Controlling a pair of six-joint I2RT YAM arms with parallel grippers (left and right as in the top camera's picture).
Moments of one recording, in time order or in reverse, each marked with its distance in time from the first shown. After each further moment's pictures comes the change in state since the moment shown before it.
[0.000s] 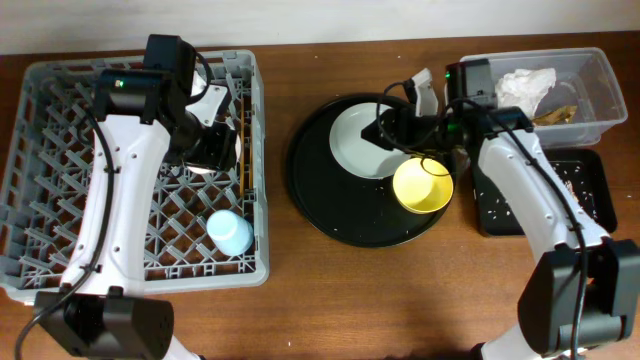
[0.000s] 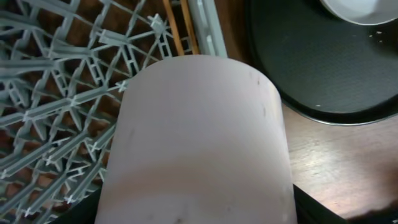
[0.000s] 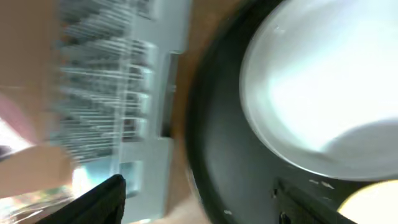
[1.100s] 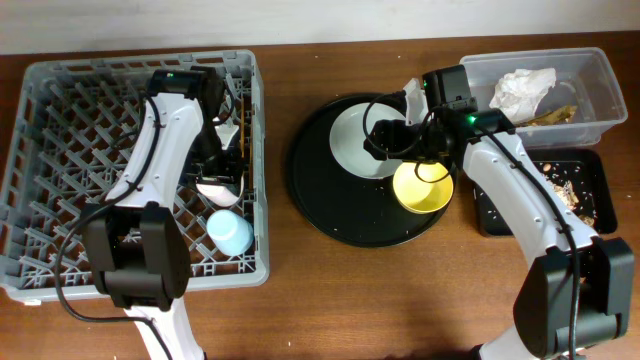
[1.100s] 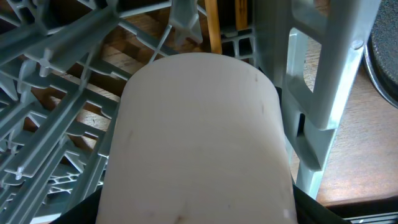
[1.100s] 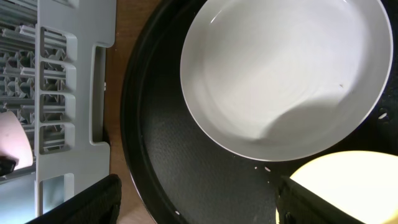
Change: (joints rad) left arm 0.000 0.279 -0.075 -0.048 -0.059 -0.060; right arm 0.064 0.000 0.000 -0.049 0.274 -0.010
